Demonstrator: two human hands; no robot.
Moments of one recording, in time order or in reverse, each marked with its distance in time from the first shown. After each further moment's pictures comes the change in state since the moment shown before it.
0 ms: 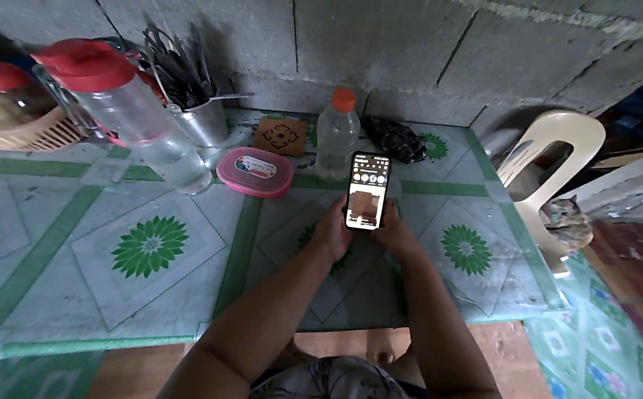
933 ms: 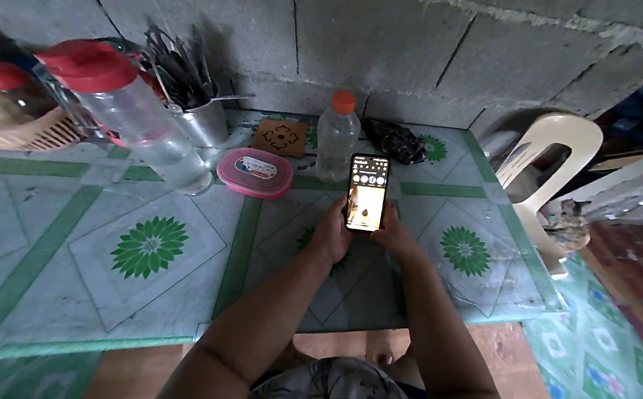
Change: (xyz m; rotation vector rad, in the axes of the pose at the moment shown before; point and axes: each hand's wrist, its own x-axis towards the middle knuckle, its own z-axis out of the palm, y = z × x) left_hand -0.002 0.001 0.002 -0.005 0.021 -0.001; right_hand 0.000 0.003 -0.001 0.014 -0.018 -0.007
